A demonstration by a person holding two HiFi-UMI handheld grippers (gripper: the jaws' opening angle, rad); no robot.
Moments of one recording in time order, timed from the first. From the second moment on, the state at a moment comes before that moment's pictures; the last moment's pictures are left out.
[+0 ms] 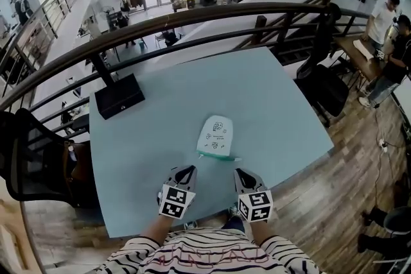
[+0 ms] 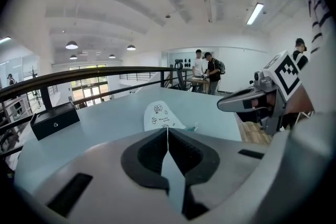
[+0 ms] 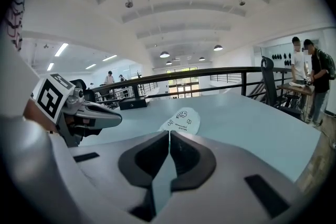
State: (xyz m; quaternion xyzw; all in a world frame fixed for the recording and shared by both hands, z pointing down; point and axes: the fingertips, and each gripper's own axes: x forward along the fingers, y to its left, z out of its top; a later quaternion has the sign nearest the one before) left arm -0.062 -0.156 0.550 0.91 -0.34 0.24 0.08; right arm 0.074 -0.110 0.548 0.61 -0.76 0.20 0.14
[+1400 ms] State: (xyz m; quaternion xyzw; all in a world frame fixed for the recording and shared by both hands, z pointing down) left arm -0.116 -0.089 0.497 0.93 -0.32 0.18 0.04; right arm 0.007 -0.060 0.501 0.63 -0.76 0.15 0.10
